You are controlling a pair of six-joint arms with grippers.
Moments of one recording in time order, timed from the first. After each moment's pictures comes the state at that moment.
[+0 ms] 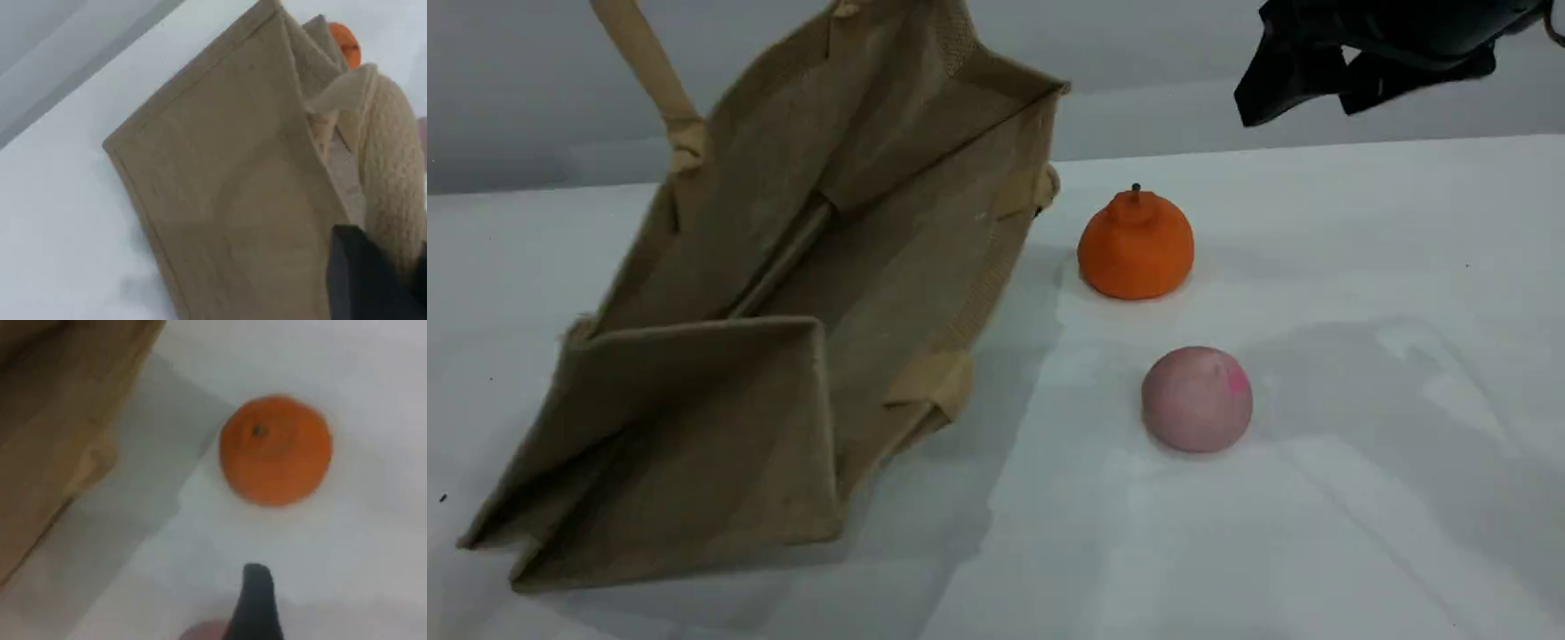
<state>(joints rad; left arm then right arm) -0.15 1.77 -1.87 -0.40 1.22 0.67 0.20 1.71 -1.01 0.65 0.23 -0.60</state>
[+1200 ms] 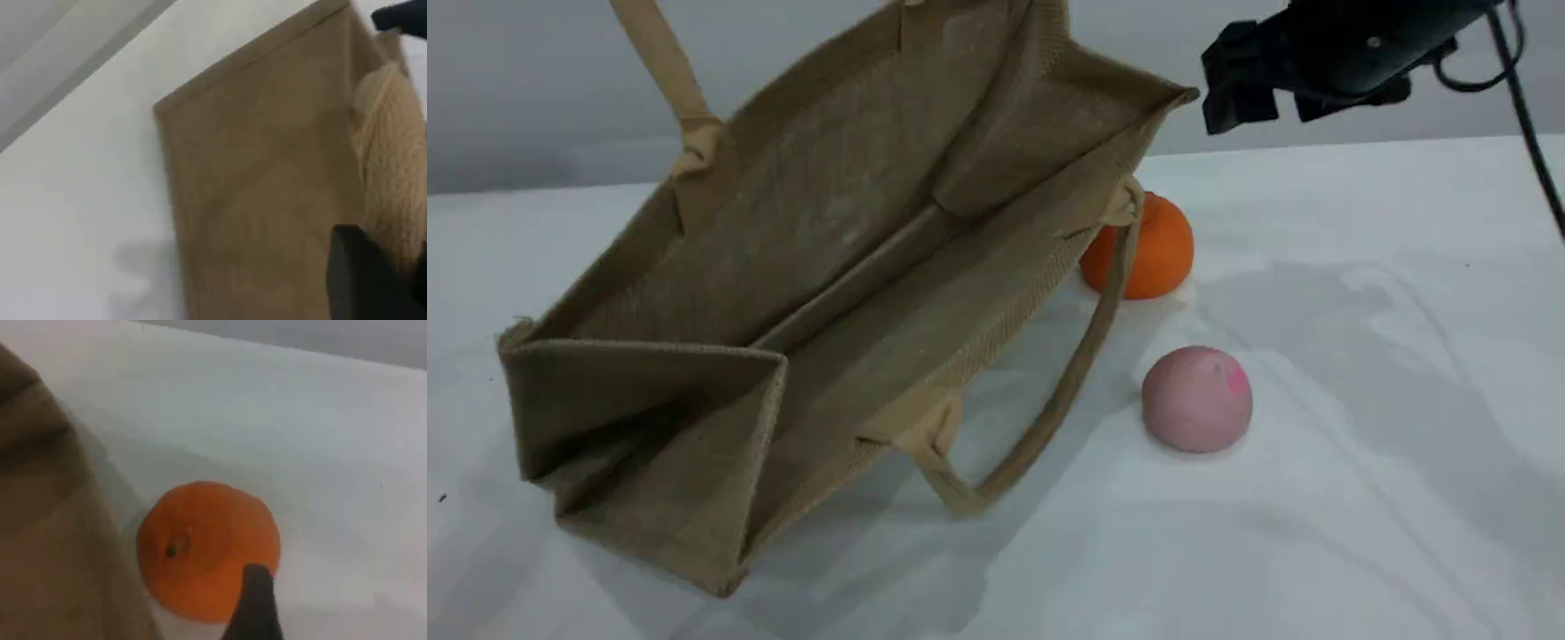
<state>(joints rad) -0.15 1.77 -1.86 -0.45 1.22 0.70 0.20 2.02 -1.22 0.68 0.07 -0.61</state>
